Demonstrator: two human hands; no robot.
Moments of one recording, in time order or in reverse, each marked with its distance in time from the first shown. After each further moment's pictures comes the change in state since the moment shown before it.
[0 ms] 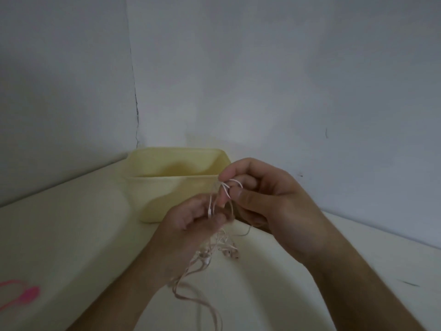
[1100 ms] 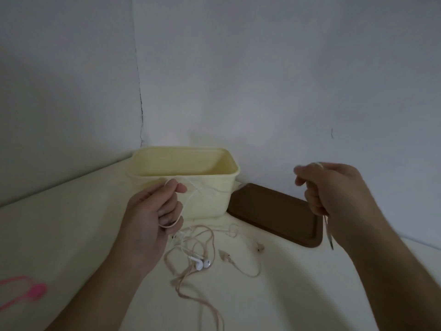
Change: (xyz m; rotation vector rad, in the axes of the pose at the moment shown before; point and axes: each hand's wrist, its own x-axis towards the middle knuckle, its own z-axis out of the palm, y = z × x) left_hand 0.008 0.013 -0.037 -0.441 0.377 -0.089; right_hand -0.005 -0.017 -0.053 -0.330 0.704 0.228
